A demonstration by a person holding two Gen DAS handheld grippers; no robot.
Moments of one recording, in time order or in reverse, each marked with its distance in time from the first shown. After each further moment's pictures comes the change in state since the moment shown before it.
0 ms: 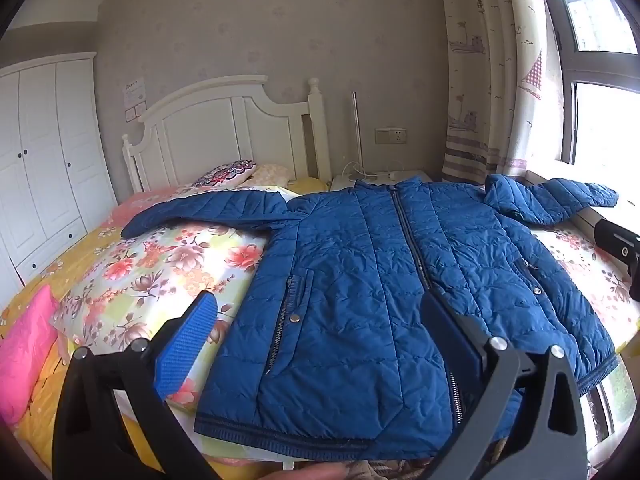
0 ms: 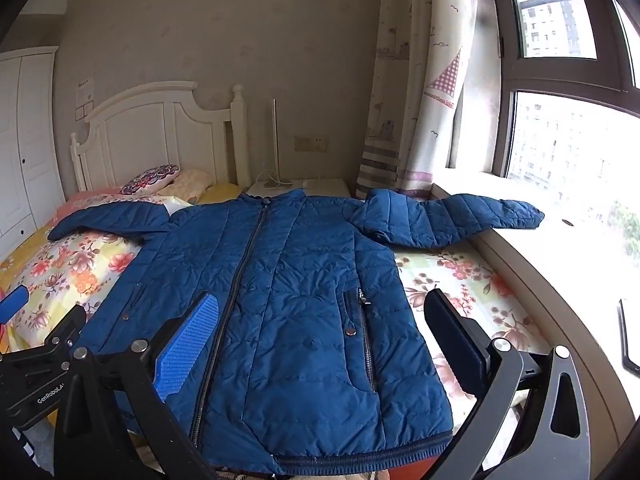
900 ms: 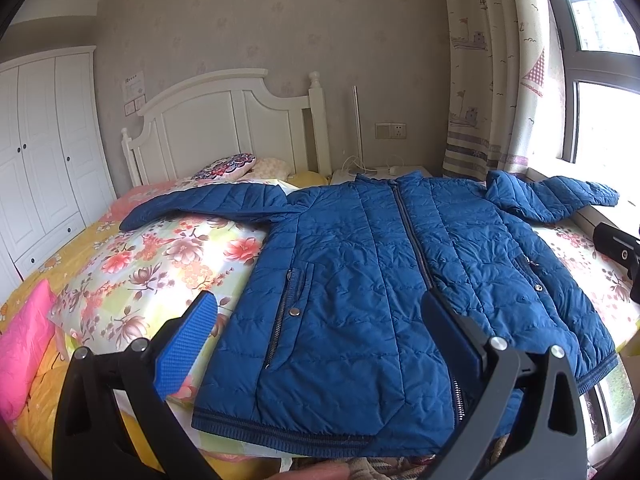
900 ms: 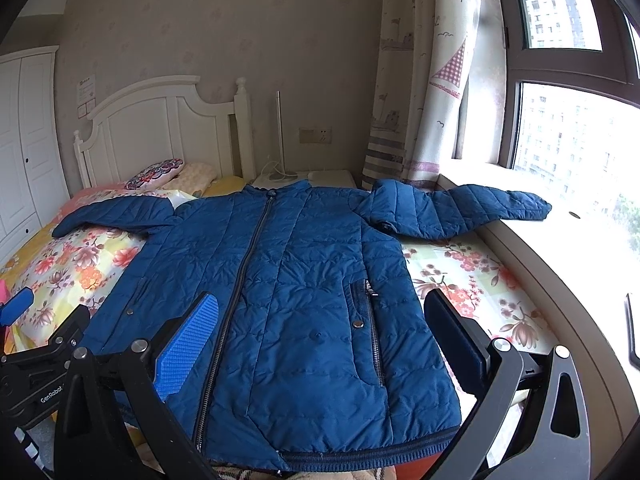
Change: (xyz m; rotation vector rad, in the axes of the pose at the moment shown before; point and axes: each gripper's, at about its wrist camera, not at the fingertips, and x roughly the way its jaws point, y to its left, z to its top) left arm 0.005 -0.002 -0.009 -0.004 0.011 0.000; right arm 0.003 0.003 -0.003 0.007 0.032 0.025
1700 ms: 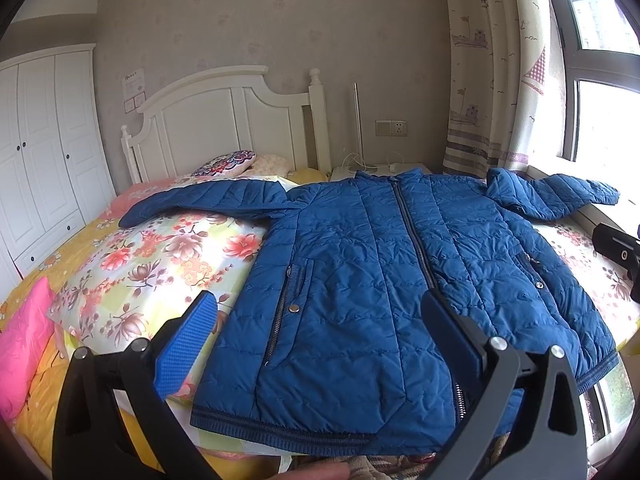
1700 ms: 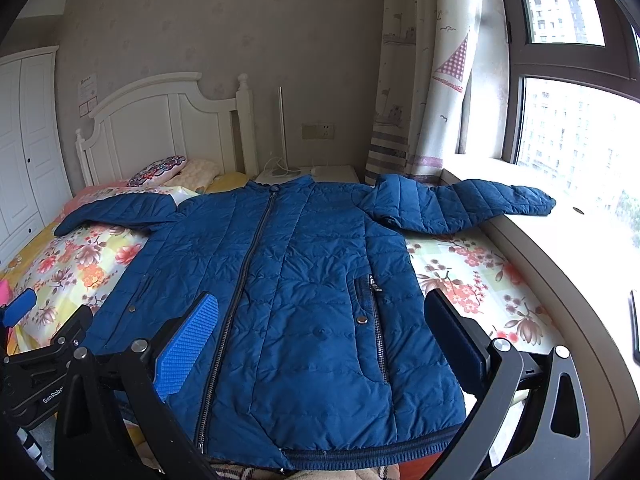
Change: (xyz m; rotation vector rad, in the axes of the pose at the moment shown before) left arm 0.002 0.001 -0.005 -0.004 0.009 -0.005; right arm 0.003 0.000 -0.002 0.004 0.014 0.013
